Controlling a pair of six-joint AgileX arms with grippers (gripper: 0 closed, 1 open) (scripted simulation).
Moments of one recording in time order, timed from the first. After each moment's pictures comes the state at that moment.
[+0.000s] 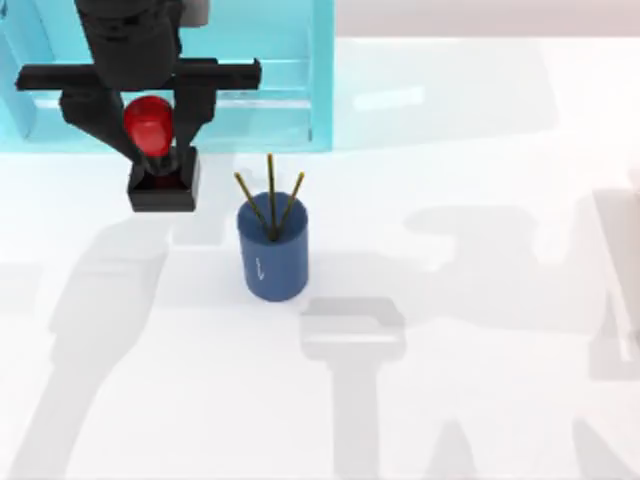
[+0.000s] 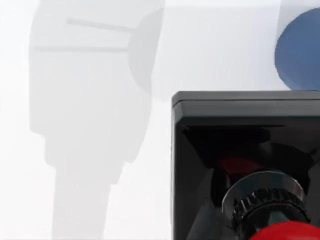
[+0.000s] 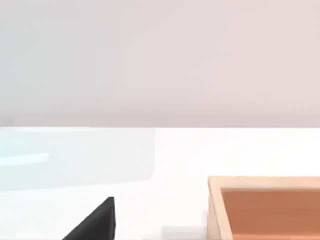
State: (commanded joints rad) left arm -0.39 2.07 2.07 -1.57 0.01 -0.36; right arm 0.00 0.00 0.00 0.00 0.00 0.00
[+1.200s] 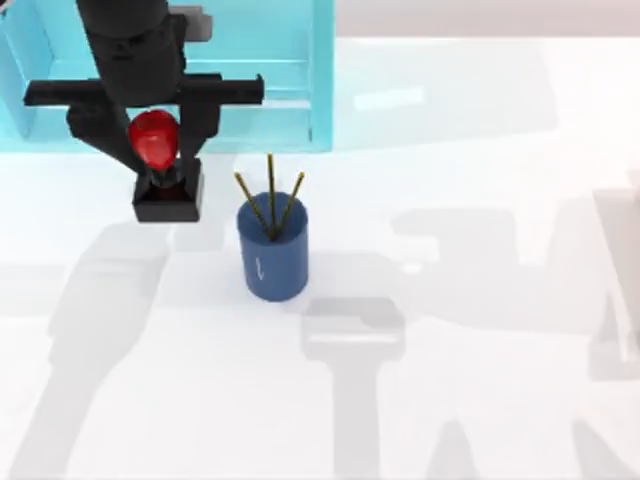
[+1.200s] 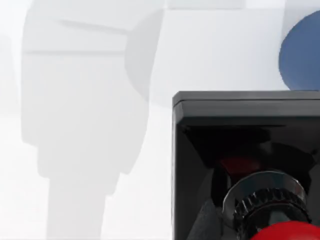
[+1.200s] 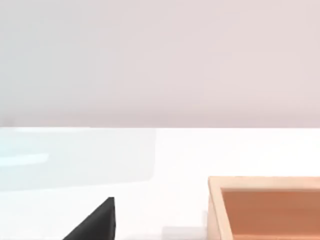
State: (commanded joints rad) left arm -0.39 2.05 1.99 -1.50 0.01 -0.36; right arm 0.00 0.00 0.00 0.00 0.00 0.00
